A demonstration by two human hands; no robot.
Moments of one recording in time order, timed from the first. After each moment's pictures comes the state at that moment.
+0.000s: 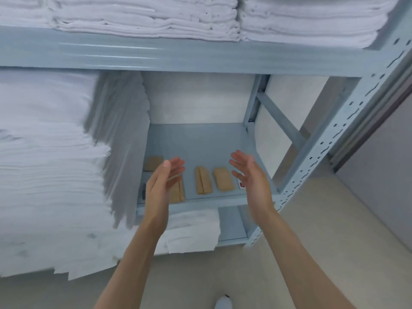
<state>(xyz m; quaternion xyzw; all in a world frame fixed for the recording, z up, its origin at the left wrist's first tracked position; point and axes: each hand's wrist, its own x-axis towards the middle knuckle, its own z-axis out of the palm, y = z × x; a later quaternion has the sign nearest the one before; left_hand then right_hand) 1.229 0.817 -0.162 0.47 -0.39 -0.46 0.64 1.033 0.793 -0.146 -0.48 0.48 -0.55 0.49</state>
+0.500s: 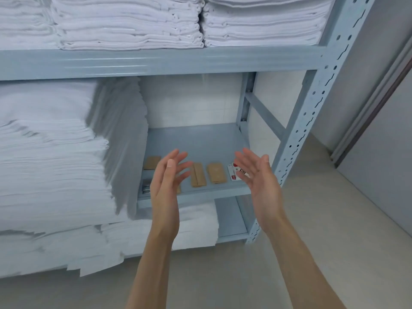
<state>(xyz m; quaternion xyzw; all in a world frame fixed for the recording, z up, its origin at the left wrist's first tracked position) 1.153 0.907 -0.123 0.41 -0.41 -0.41 0.70 0.973 0.889 -0.116 -0.45 0.40 -0.60 0.53</state>
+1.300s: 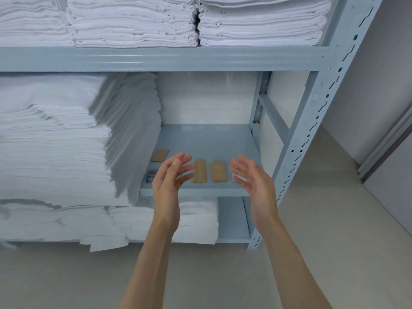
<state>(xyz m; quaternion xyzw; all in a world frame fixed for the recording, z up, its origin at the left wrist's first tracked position) 1.085 0.918 -0.130 0.45 -0.35 -0.39 0.72 0.912 0.885 -0.131 -0.46 0.41 -0.57 0.55</state>
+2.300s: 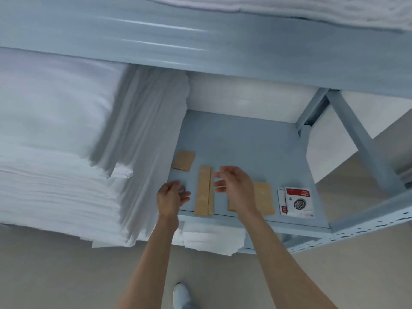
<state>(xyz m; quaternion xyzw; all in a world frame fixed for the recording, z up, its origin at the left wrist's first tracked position) 1.311 0.675 -0.283 0.66 -0.09 -0.45 0.60 1.162 0.626 -0.229 -0.48 0.55 -0.40 0.56</state>
